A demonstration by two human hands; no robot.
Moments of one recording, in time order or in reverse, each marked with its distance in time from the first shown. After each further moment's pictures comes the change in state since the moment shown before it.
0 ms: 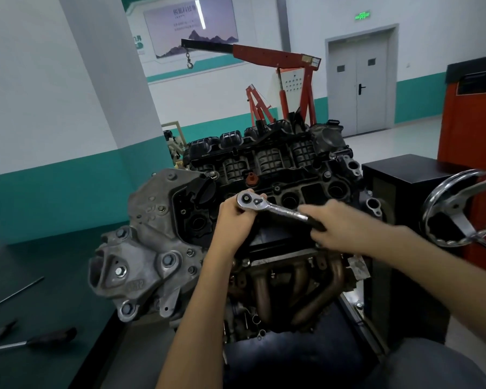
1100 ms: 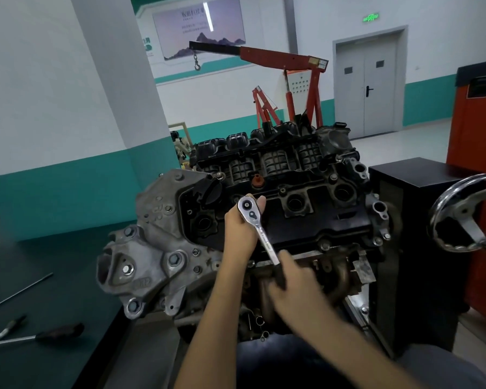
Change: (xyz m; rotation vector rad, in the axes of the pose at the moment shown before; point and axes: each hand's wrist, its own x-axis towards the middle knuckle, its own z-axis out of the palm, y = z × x) left_hand -0.007 -0.005 0.013 -0.070 0.152 -0.011; right_hand -0.026 -0.077 0.107 0.562 0.253 0.224
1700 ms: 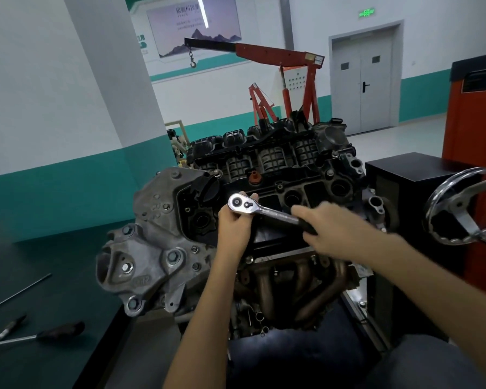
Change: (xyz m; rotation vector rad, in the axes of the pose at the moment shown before) left_hand 0.000 -0.008 -0.009 -0.056 0.020 -0.016; right_hand 0.058 0.000 -0.098 -0.629 -0.129 -0.332
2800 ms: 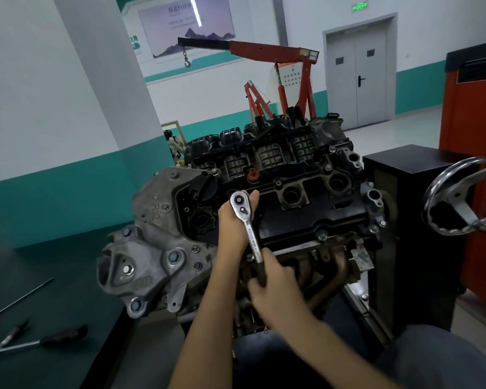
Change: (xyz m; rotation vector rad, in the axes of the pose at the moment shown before) left_hand 0.002 0.009 0.003 0.127 -0.002 -0.017; right_hand -0.027 -0.111 0.086 0.781 0.163 0.422
